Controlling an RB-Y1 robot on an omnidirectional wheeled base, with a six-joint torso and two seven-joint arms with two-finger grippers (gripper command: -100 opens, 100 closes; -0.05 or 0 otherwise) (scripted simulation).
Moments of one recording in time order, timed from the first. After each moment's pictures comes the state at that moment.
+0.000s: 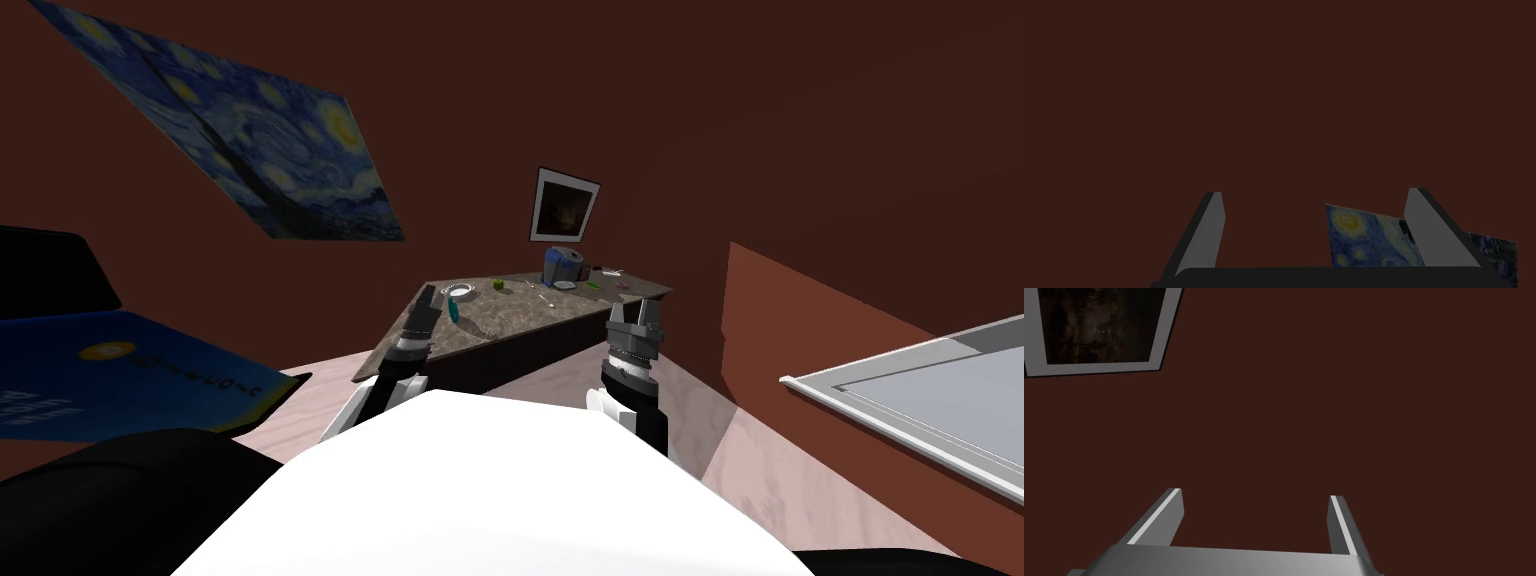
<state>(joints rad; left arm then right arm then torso) 0.53 0.13 0.07 -2.29 -0.14 -0.49 0.00 0.49 0.03 -0.05 -2.32 -0.07 -0.58 0.09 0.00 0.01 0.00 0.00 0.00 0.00</state>
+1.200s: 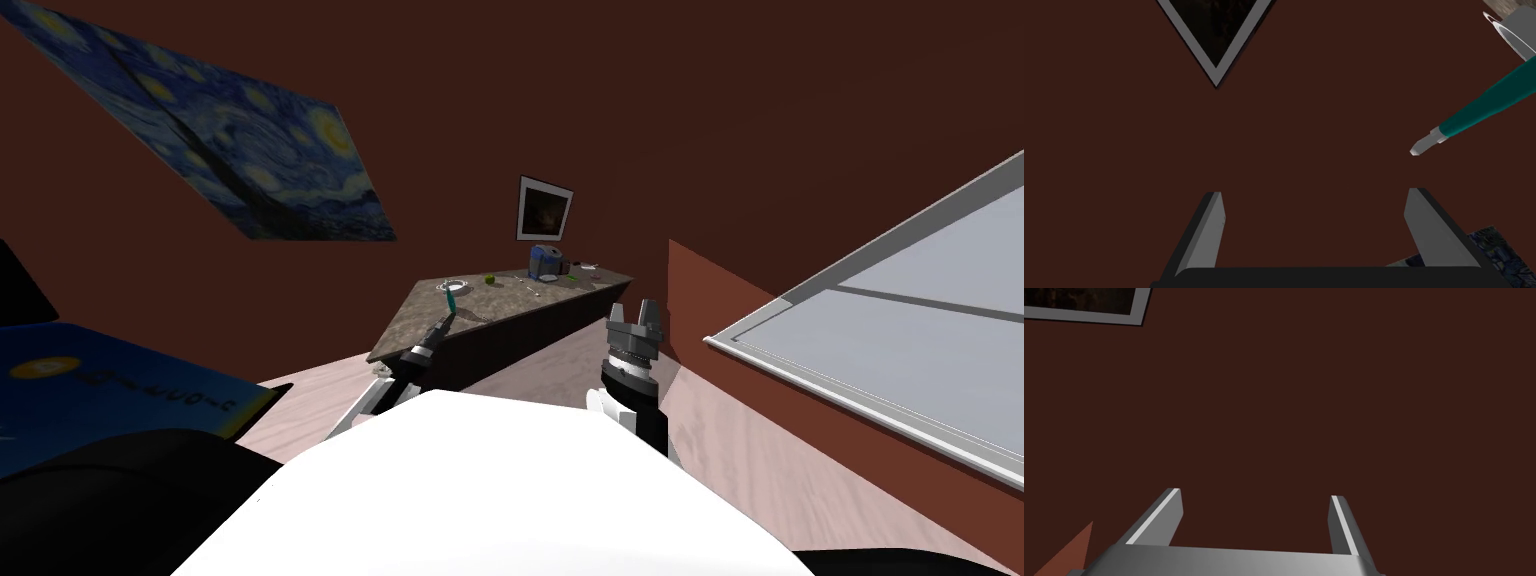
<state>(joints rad) 0.48 0.27 0.10 -1.96 -0.39 -0.37 -0.15 0.50 0.03 -0.05 -2.32 -0.07 -0.58 0.09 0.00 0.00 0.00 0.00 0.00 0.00</state>
